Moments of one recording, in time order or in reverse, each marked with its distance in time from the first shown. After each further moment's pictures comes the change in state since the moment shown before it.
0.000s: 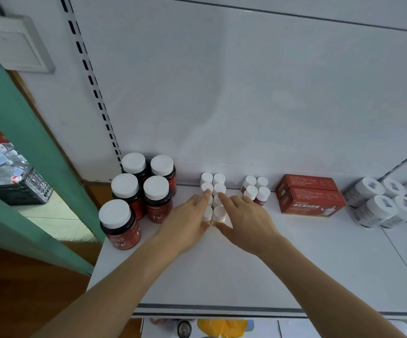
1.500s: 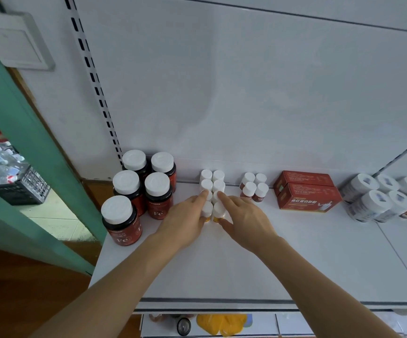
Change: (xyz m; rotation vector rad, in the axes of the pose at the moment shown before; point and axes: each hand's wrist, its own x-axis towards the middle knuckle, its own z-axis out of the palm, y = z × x) left_hand -0.004 -0.002 0.002 -0.112 0.043 0.009; right_hand -0.009 0.003 0.021 0.178 0.059 0.030
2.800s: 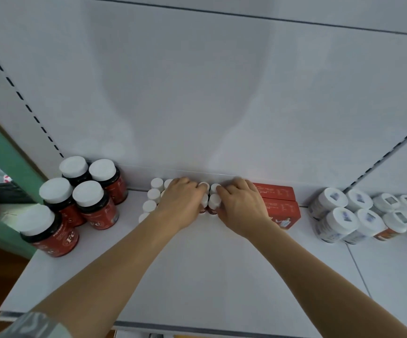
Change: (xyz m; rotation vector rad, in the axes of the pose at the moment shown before) left_hand 0.110 0.091 0.028 0.440 0.124 0.103; right_hand 0.022 0.133 -0.041 -0.255 0.017 -0.074
